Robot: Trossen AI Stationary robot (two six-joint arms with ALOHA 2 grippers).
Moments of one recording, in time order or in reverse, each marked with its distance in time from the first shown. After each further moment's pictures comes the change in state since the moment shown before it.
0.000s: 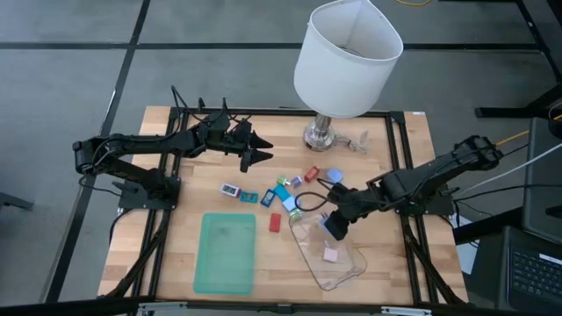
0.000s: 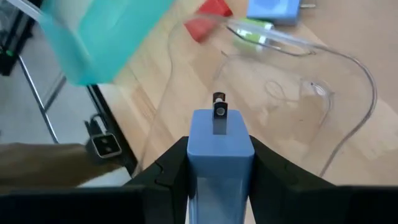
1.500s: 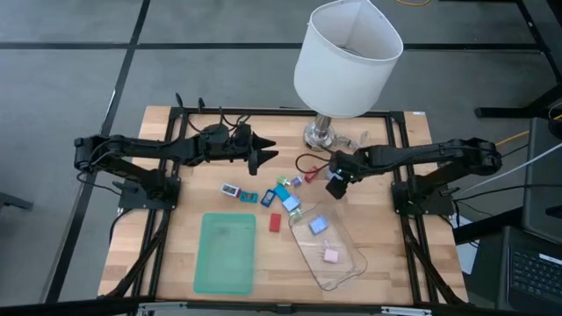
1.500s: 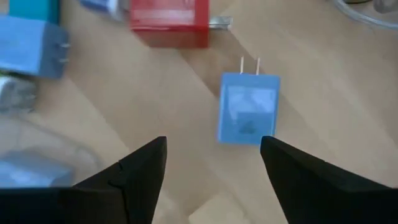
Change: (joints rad) left arm -0.152 0.000 0.000 0.096 -0.351 -0.103; right arm -0.487 0.007 -0.242 -0.037 0.087 -0.526
